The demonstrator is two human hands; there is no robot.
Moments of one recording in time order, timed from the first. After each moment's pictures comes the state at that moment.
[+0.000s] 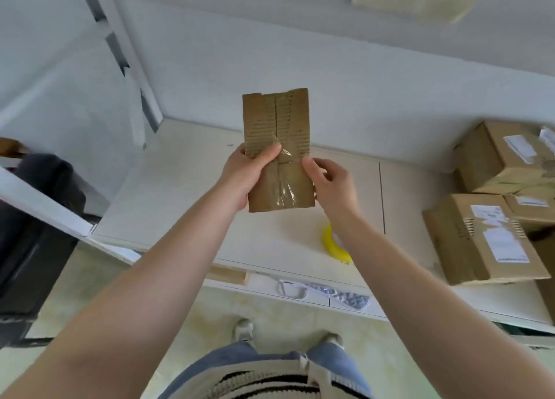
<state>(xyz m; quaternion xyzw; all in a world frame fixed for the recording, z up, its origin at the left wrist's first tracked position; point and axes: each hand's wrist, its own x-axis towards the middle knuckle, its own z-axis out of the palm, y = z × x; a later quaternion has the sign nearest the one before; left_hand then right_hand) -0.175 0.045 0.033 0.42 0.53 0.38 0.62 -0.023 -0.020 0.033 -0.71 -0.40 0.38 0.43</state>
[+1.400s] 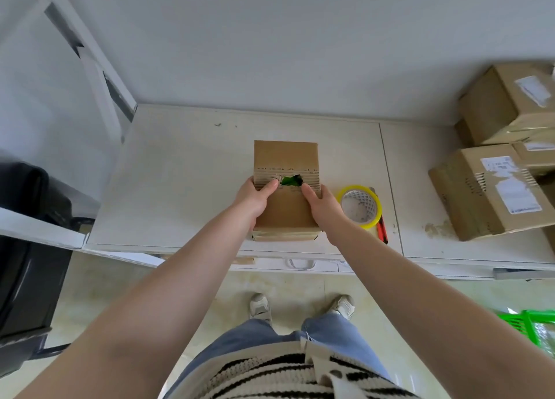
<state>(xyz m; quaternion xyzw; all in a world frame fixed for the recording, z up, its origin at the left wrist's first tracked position) -0.175 0.032 -0.052 0.44 0.63 0.17 0.61 -0.037 -0.031 -0.065 -0.78 -0.27 0.47 0.32</state>
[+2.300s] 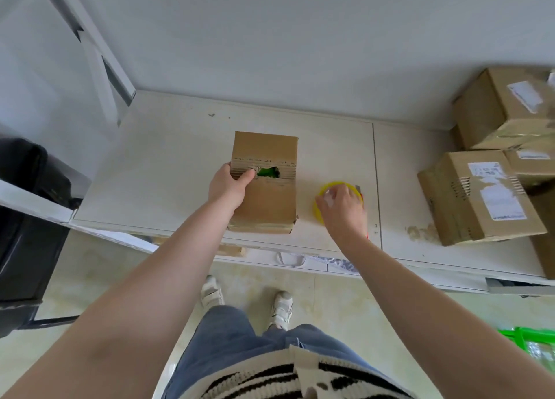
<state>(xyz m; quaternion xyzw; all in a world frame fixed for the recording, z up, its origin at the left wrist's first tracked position) -0.172 0.023 -0.060 0.52 0.70 0.20 0.46 0.030 -0.076 -0.074 -0.85 -0.46 0.20 0.16</state>
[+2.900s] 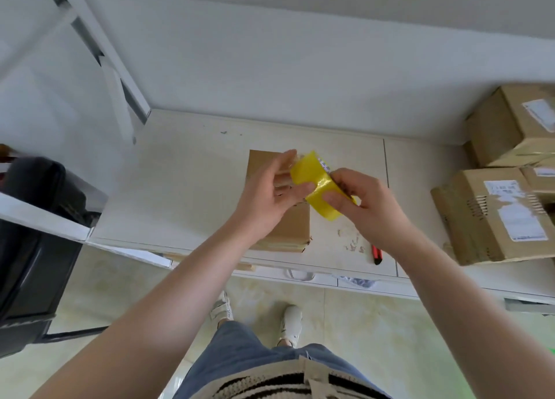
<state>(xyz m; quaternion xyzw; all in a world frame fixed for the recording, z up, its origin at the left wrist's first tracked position) -0.158 -0.008 0.023 0.63 0.43 0.31 0.56 0.022 -0.072 0.050 -0.62 -0.63 0.35 0.32</state>
